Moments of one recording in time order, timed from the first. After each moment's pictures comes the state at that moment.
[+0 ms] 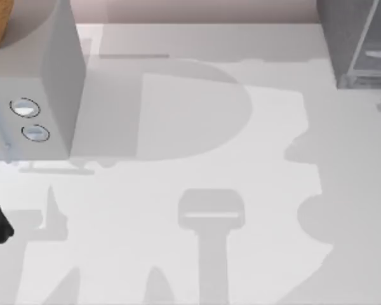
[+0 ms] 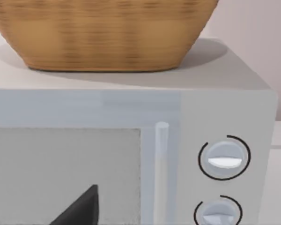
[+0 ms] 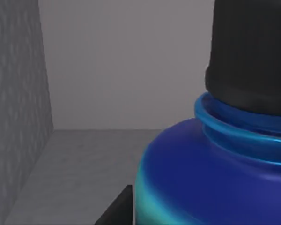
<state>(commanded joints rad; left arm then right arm) 0.00 0.00 0.00 0.00 0.00 0.00 -0.26 1.90 0.79 1.10 -0.24 0.02</state>
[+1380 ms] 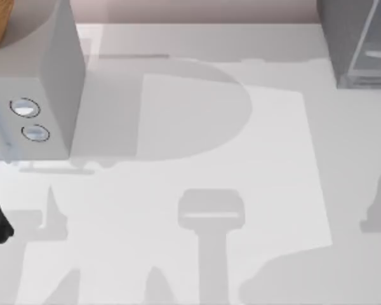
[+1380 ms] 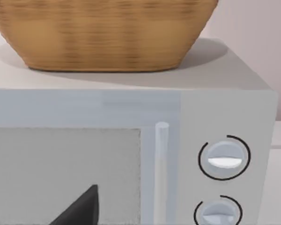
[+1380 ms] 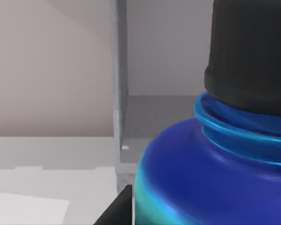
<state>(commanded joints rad) 0.00 0.00 0.00 0.00 0.00 0.00 -0.02 0.11 0.05 0.08 -0.02 0.00</state>
